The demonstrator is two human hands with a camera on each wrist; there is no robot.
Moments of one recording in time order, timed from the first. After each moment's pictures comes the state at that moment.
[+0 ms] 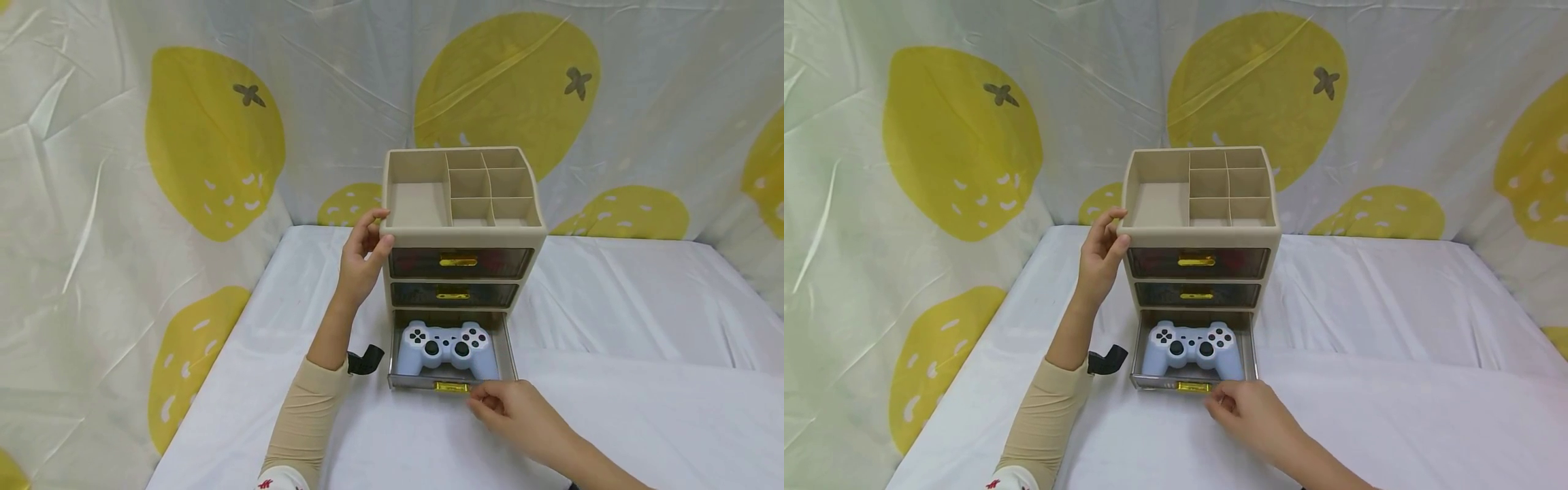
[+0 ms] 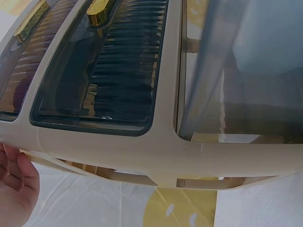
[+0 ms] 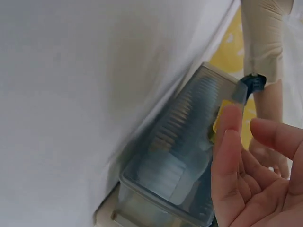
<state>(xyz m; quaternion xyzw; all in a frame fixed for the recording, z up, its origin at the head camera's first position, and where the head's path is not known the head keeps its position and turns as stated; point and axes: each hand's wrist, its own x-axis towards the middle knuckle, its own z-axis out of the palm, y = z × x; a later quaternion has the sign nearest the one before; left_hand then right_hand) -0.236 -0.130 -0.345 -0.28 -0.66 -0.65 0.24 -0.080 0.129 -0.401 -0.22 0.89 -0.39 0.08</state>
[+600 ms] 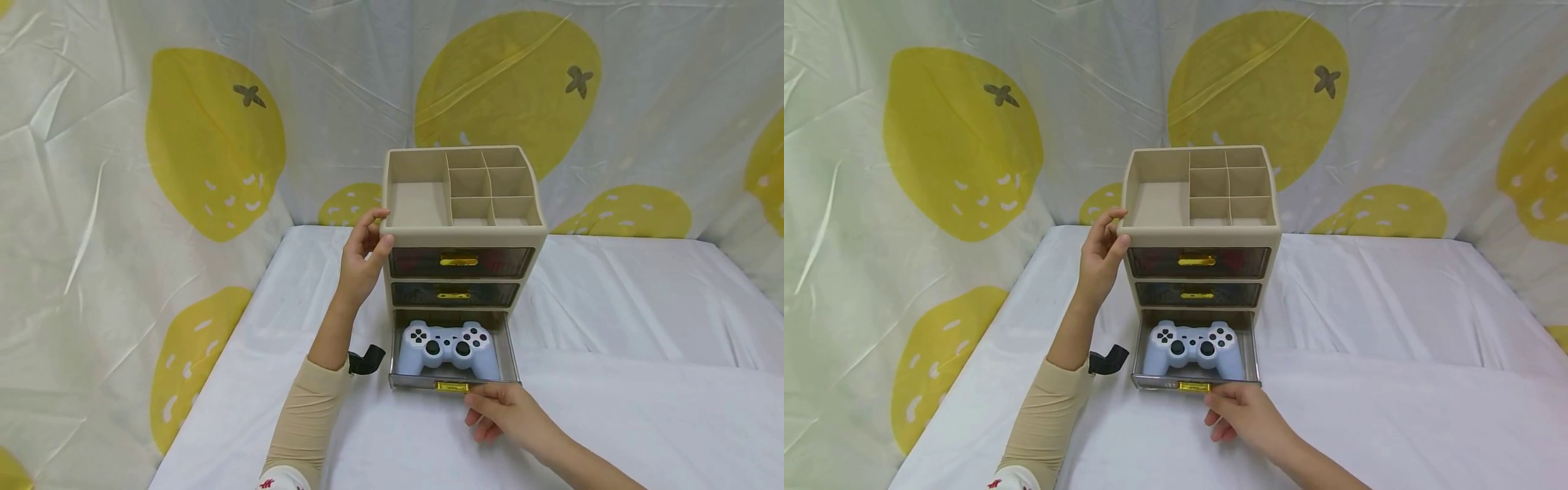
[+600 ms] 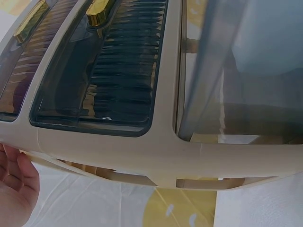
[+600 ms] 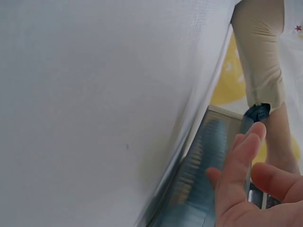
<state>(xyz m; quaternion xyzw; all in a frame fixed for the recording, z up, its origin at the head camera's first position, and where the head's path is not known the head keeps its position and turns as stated) -0.236 -0.129 -0.345 -0.27 -0.67 -0.65 0.24 -0.081 0.126 -0.417 -0.09 0.75 -0.61 0.24</state>
